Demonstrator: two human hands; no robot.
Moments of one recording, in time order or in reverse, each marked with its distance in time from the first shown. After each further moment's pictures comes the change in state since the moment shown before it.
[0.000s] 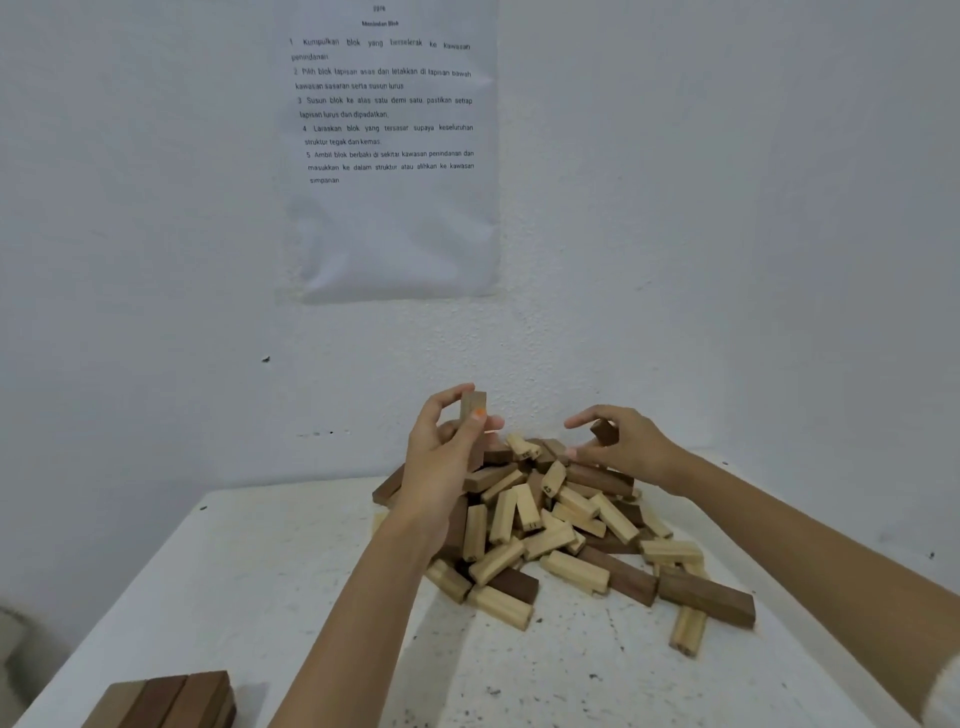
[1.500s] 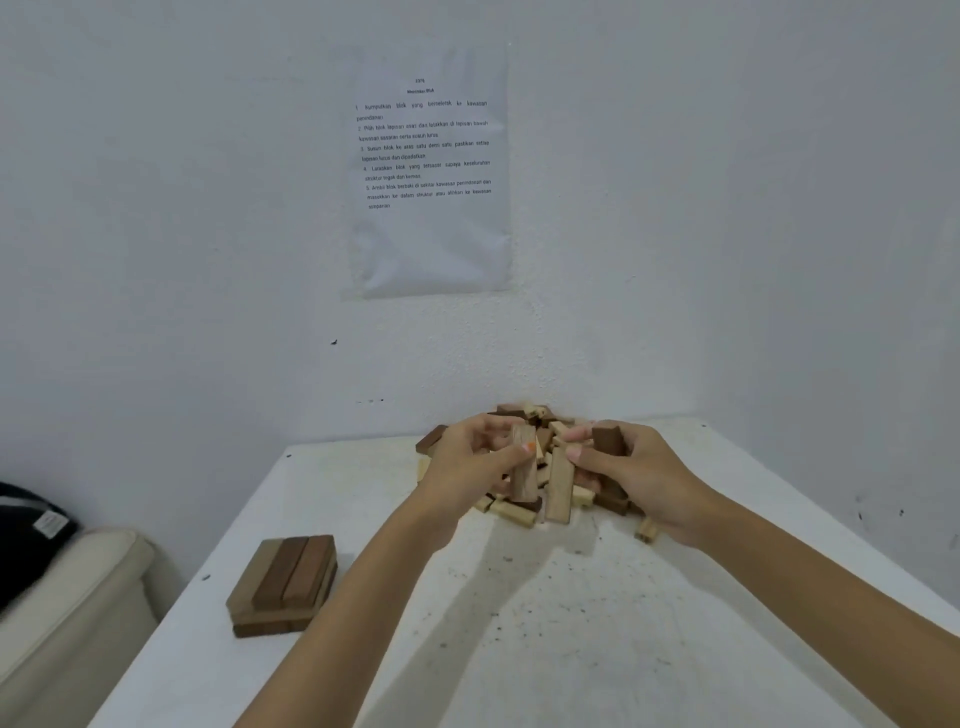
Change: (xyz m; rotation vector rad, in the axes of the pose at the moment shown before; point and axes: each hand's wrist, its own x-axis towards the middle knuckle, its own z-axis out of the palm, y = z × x) left_hand -0.108 0.040 -0.010 0.201 -0.201 -0.091; right_hand -0.163 -0.083 0.018 0.593 0.014 0.084
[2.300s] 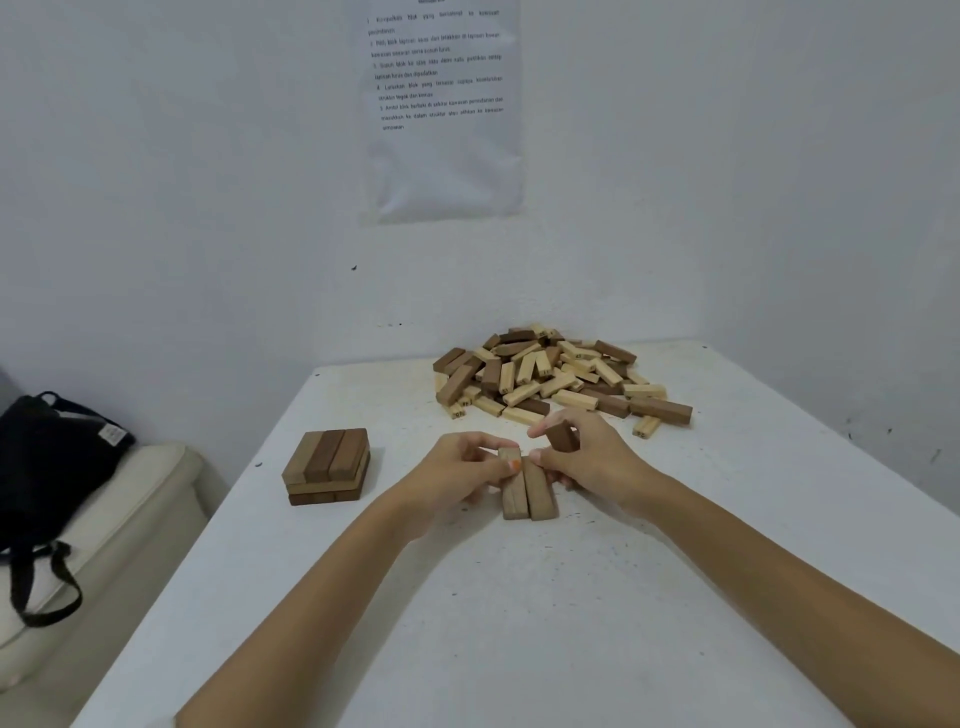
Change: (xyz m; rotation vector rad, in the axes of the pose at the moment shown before) left_hand -0.074 -0.053 -0.020 0.202 -0.129 -0.253; right_hand -0.055 0.042 0.053 -0.251 -0.085 0.069
